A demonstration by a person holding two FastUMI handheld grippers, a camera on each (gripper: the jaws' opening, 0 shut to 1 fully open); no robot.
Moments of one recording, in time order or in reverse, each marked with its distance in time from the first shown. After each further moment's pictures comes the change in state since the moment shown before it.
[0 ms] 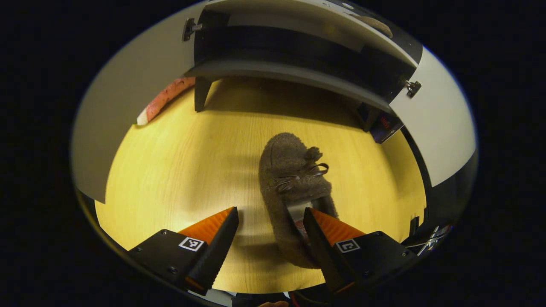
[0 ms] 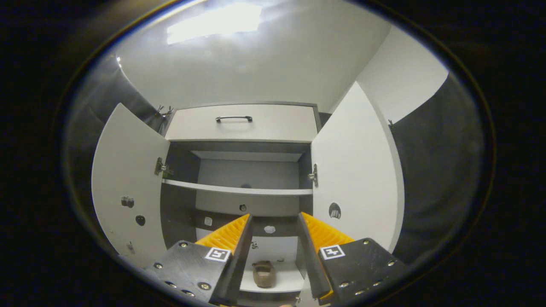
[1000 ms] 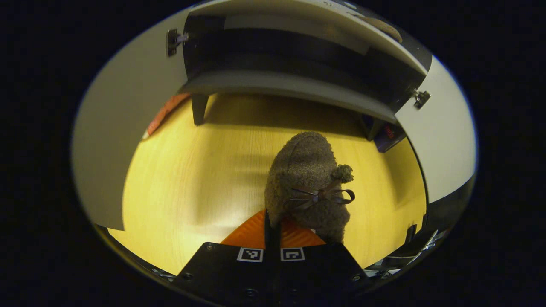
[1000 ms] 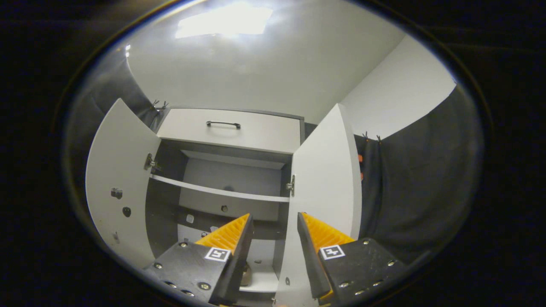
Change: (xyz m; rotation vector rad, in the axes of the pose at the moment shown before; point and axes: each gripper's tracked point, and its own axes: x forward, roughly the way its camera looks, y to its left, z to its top) left arm 0.004 0.013 0.047 0.008 -0.049 0.016; right arm -0.018 -0.029 0.015 -0.098 -0.033 -0.068
